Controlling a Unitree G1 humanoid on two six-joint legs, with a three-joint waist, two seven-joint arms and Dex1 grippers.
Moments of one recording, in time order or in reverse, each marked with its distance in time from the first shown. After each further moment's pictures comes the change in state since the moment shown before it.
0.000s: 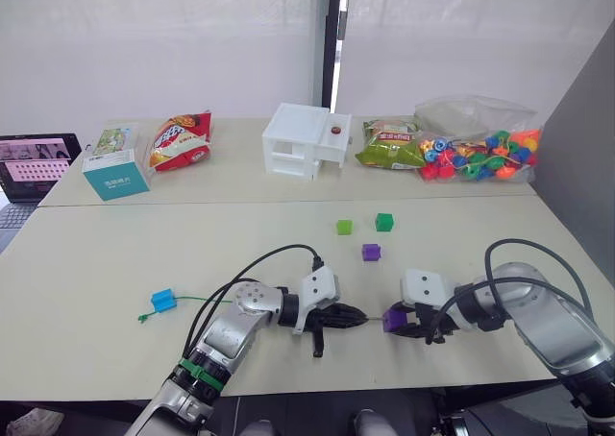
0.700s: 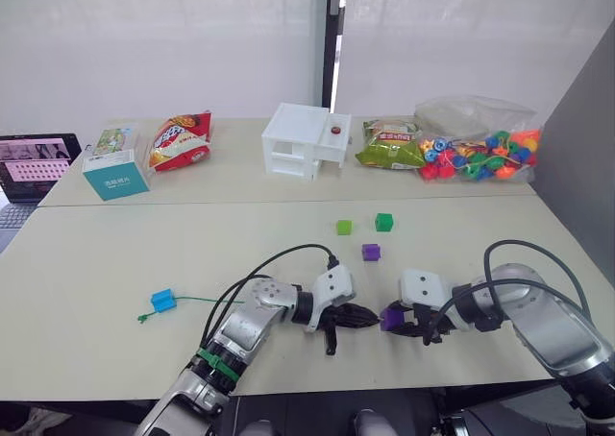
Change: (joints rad) left arm -0.075 -0.083 -0.027 0.083 0.034 0.053 0.002; right arm 0.011 0.008 0.001 -0.011 0.006 -0.014 -0.034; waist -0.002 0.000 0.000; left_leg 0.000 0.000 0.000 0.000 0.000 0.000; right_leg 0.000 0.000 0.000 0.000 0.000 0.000
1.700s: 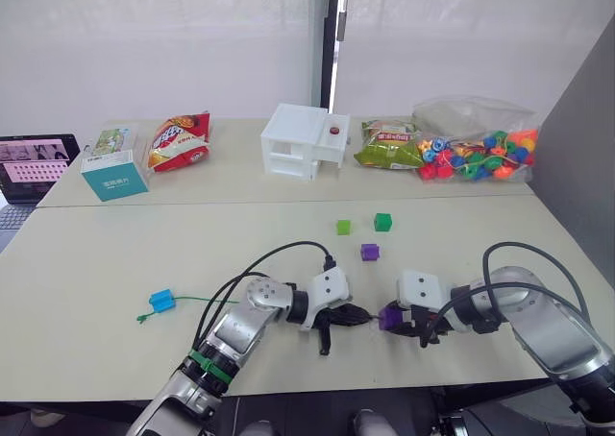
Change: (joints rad) left arm 0.017 0.018 -0.008 -0.019 0.042 -0.055 0.025; right arm 0.008 0.000 0.005 -0.012 -0.009 -0.004 -0.029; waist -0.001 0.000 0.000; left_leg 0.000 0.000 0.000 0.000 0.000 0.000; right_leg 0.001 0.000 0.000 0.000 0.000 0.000
